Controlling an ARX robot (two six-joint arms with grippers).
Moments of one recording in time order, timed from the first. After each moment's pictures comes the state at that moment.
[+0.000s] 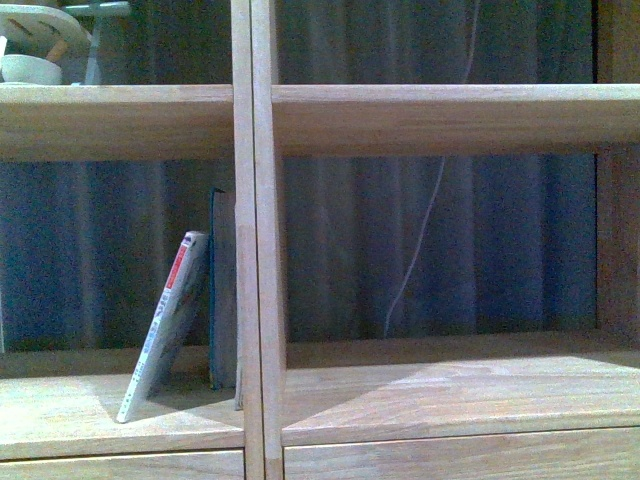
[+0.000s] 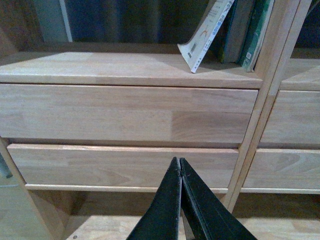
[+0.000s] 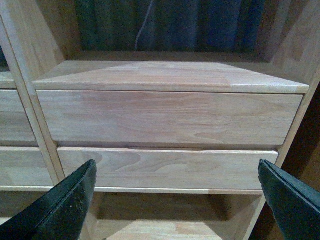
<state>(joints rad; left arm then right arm) 0.00 0.01 0.01 -0.01 0.00 -0.01 0.00 0.01 0.01 0.00 0.00 -0.01</state>
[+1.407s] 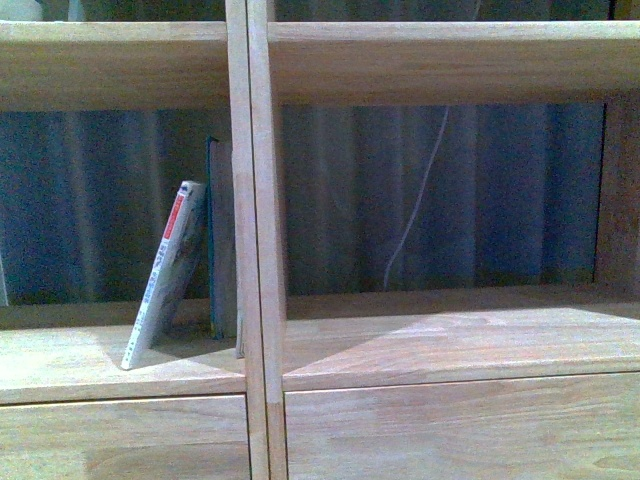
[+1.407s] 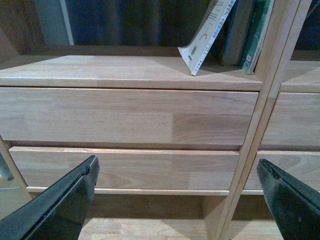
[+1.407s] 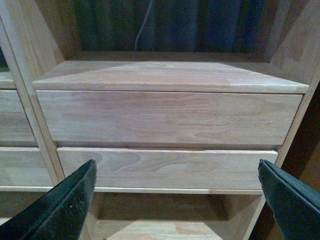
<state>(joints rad) 0.00 0.01 0.01 -0.01 0.00 -0.01 0.00 0.01 0.01 0.00 0.00 -0.01</state>
